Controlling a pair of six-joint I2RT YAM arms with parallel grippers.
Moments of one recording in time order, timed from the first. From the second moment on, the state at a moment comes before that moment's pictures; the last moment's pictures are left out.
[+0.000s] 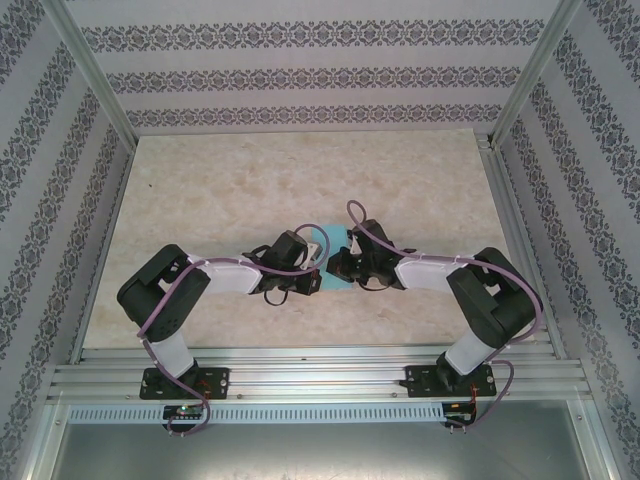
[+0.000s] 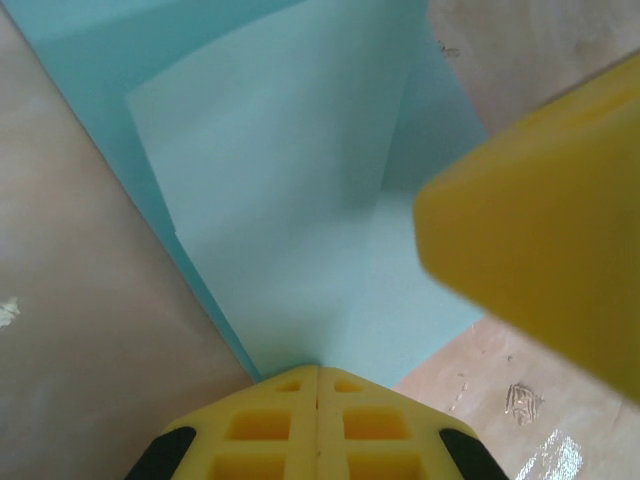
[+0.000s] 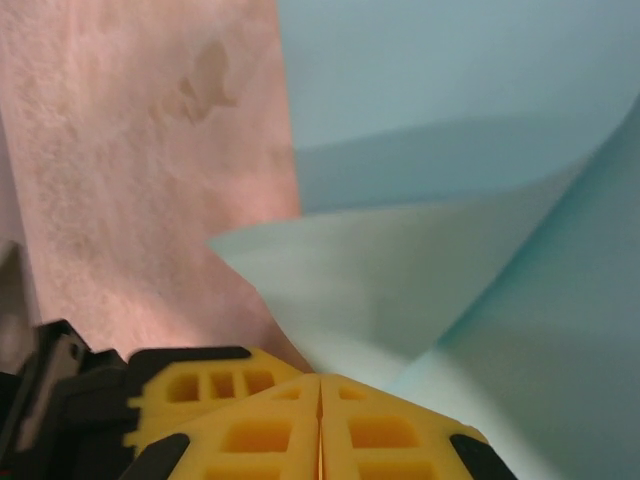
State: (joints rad) left arm -0.74 1.75 0.79 0.00 0.31 -0.48; right arm 0.61 1.63 0.69 0.09 -0.41 0.91
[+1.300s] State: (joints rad) left arm -0.76 1.74 0.80 -0.02 0.28 -0.48; right arm 0.53 1.79 0.84 -0.04 -0.38 0.76
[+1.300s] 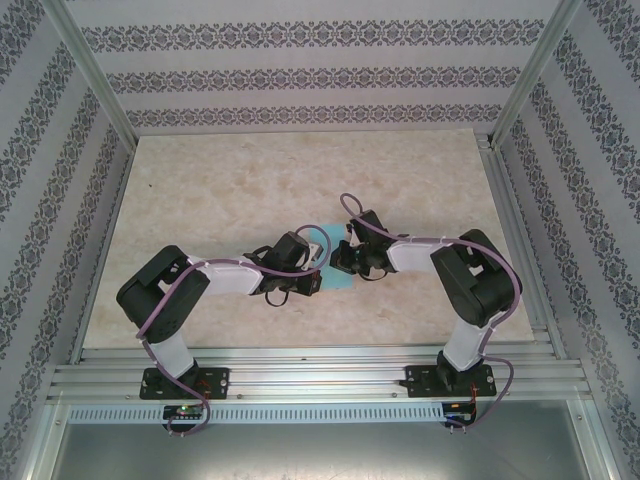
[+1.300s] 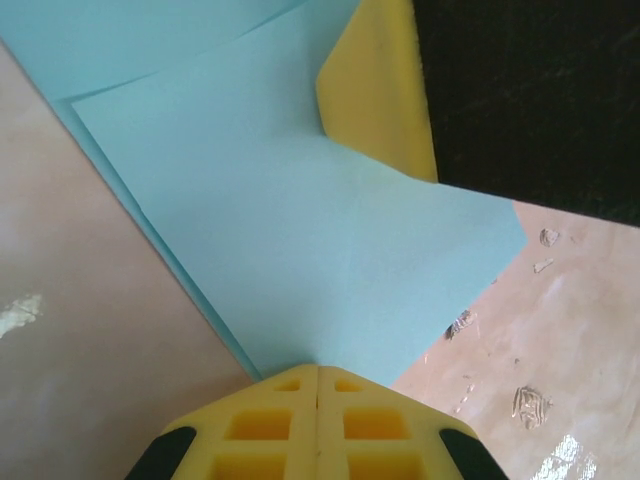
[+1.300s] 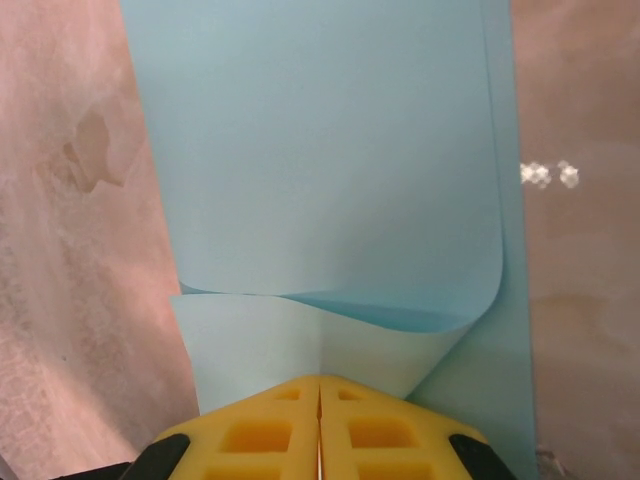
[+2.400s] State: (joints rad) left arm -0.76 1.74 0.79 0.00 0.25 -0.48; right arm 0.48 1.64 0.79 -0.02 -0.37 0.75
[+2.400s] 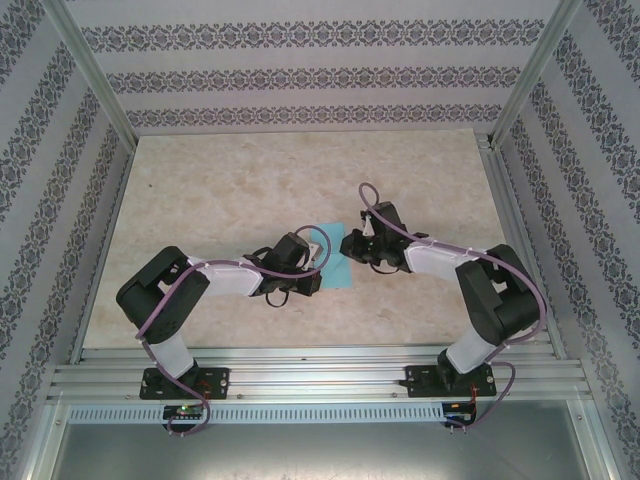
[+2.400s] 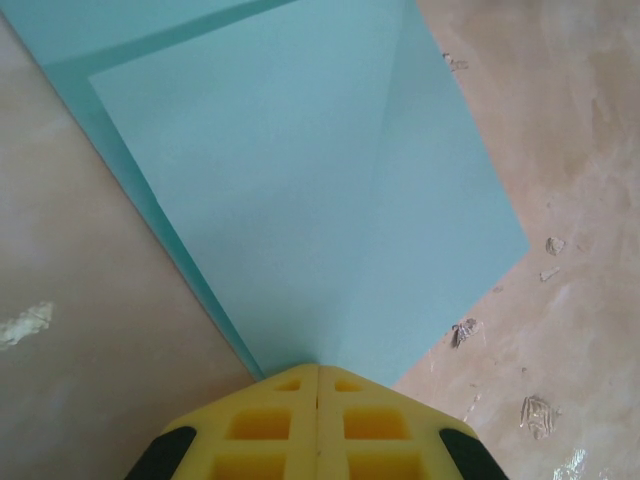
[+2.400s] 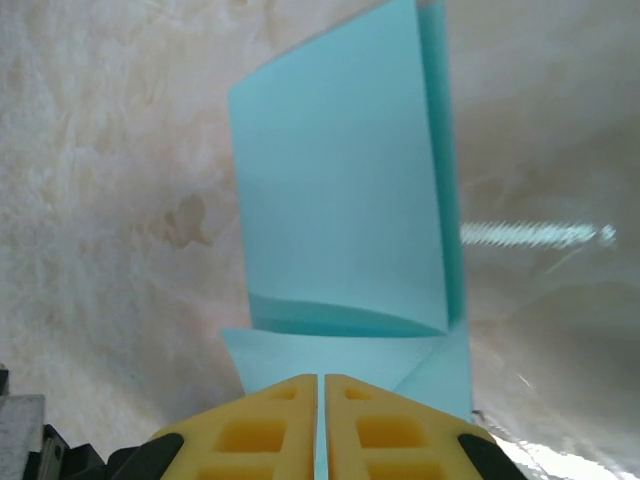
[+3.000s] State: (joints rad) left arm -0.76 1.73 0.78 0.00 0.25 -0.48; right arm 0.51 1.79 0.84 -0.03 -0.38 0.79
